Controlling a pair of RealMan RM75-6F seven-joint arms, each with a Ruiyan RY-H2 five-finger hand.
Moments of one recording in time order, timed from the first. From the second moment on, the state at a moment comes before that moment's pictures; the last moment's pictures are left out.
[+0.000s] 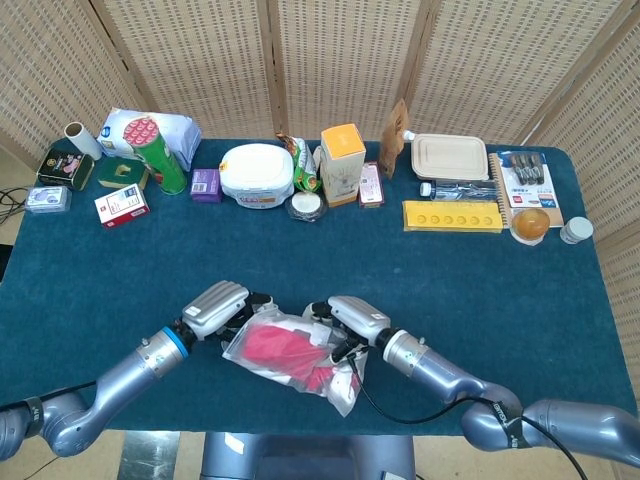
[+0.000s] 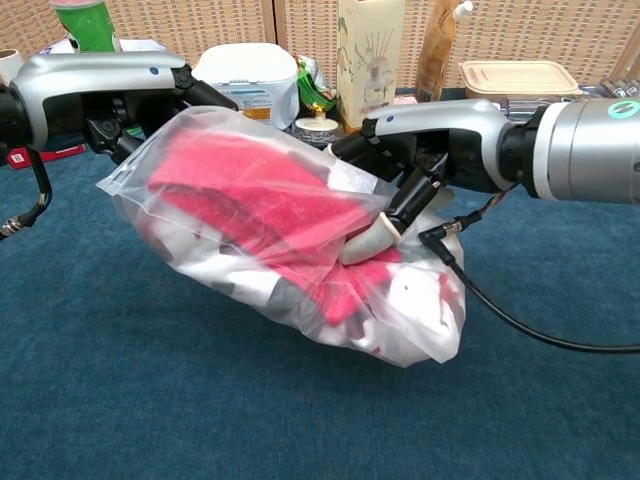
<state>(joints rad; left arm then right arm) -0.73 -1.24 -0.12 -1.83 1.40 0.84 -0.27 0.84 -1.37 0.21 -1.76 -1.22 0.64 0.40</state>
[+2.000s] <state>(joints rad) -0.73 -1.39 -0.09 -1.67 1.22 0.82 -0.07 0.84 -1.30 0.18 -1.58 -1.11 0.56 0.36</state>
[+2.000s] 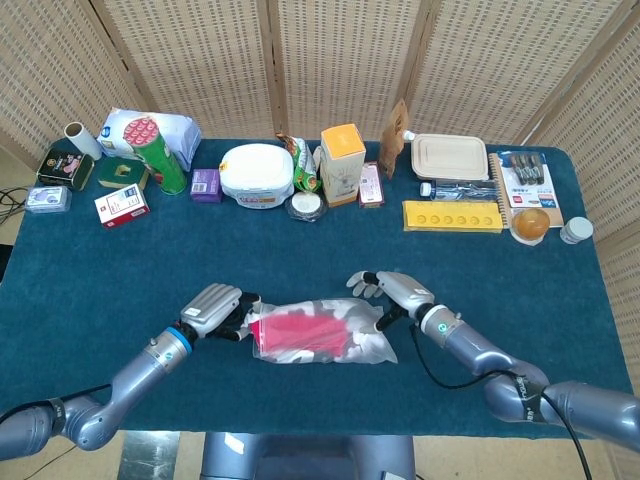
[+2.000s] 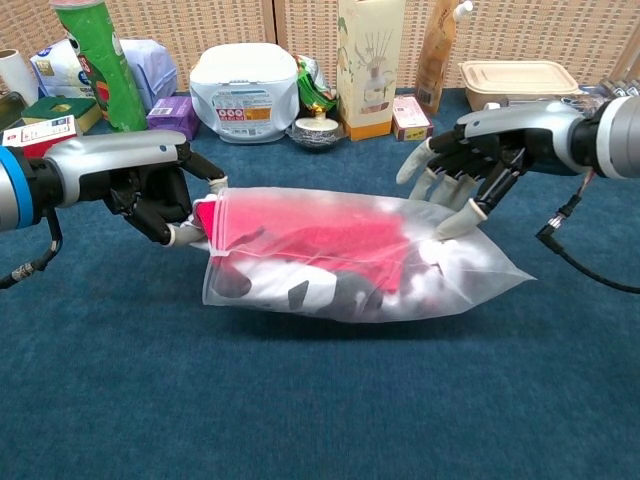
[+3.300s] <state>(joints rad) -0.75 -1.34 -0.10 -1.70 1.19 0.78 -0.02 0.68 -1.20 0.12 -1.65 -1.39 0.82 0.33</state>
